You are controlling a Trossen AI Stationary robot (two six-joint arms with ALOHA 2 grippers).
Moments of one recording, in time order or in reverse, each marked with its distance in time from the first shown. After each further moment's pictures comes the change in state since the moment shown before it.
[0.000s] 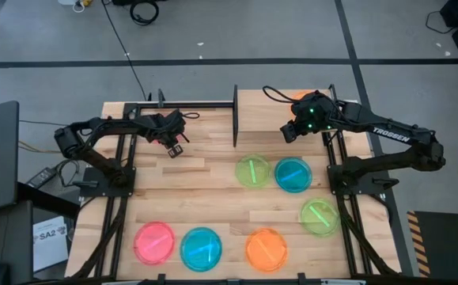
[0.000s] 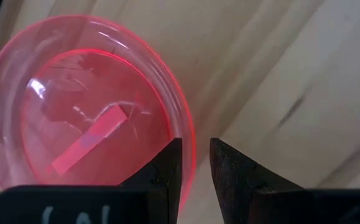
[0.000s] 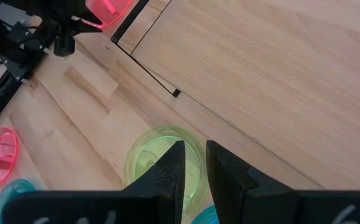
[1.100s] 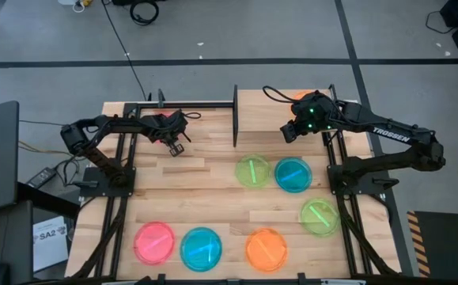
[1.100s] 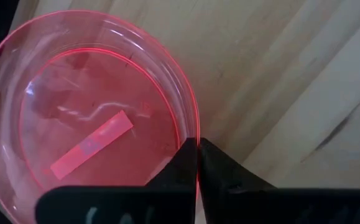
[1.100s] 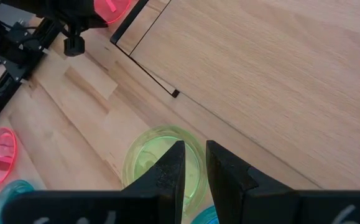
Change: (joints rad) left arm 0.011 0.063 0.000 0.061 -0.052 0.010; right arm 0.000 0.000 0.000 0.000 0.003 0.000
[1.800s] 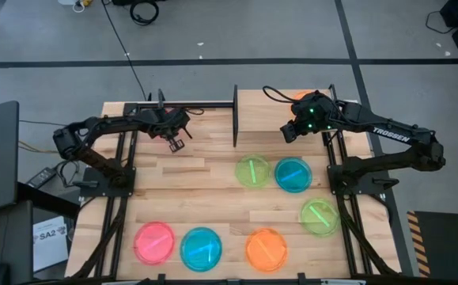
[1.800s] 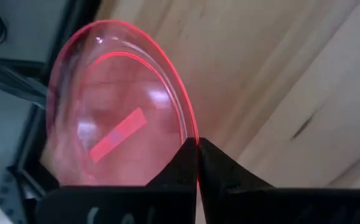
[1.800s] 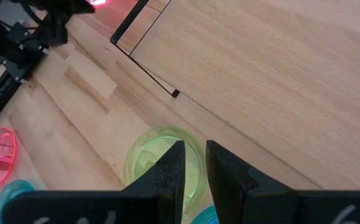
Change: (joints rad) left arm -0.060 -0.091 0.163 -0.243 -0.078 -0.001; right arm 0.000 0.000 0.000 0.000 0.000 0.000
